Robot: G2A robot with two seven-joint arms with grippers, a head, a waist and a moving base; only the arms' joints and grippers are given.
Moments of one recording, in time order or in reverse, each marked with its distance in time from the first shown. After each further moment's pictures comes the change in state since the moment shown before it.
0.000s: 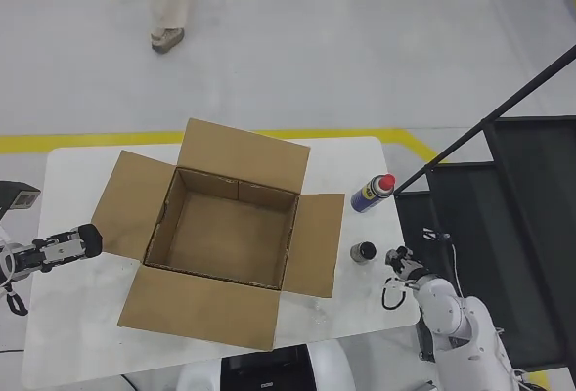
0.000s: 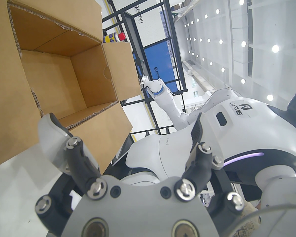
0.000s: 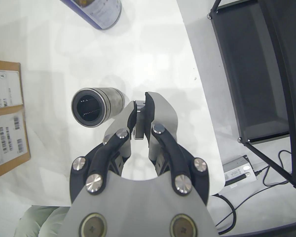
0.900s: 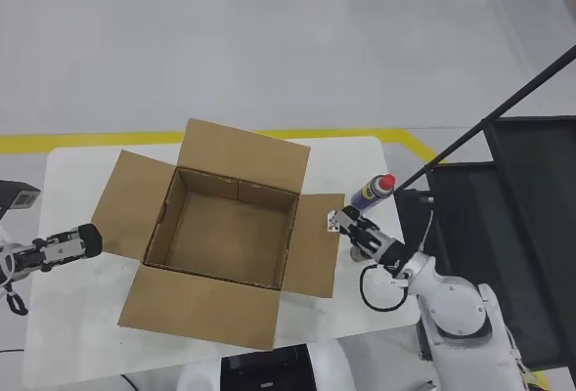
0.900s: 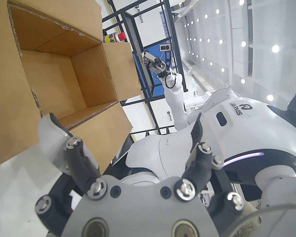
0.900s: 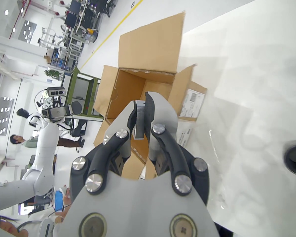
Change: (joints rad) left arm 0.000 0.000 0.000 0.000 0.000 0.000 0.000; right arm 0.064 0.006 -0.179 -0.331 0.518 -0.146 0.113
